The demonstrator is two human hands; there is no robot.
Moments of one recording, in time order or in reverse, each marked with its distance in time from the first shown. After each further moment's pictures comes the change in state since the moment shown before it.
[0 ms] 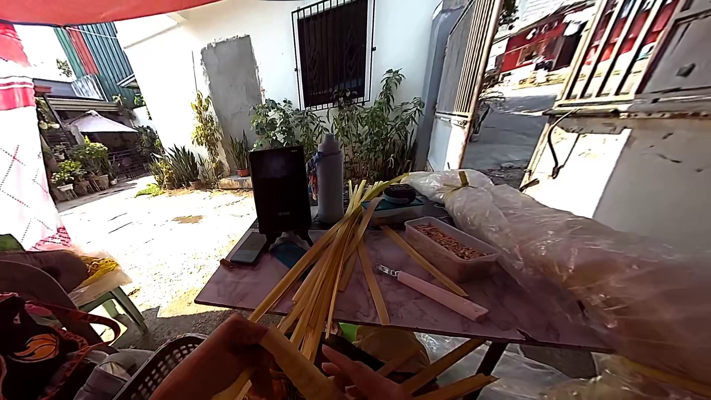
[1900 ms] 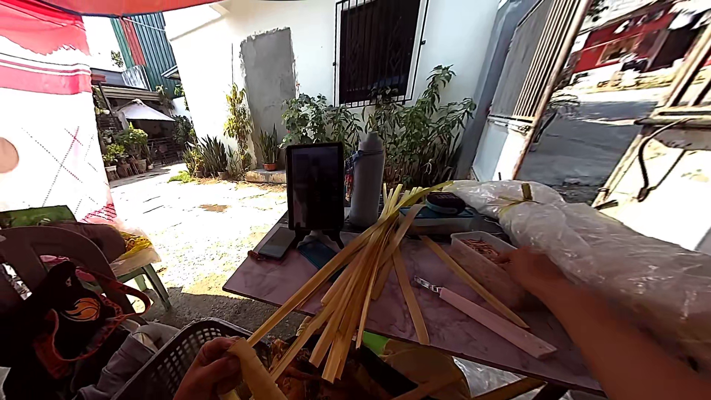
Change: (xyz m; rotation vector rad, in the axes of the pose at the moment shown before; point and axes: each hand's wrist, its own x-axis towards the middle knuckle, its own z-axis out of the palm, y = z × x) left_hand -0.065 -0.087 0.016 -0.691 0.452 0.385; right_hand 0.075 0.175 -0.256 -0.827 0.331 0.871
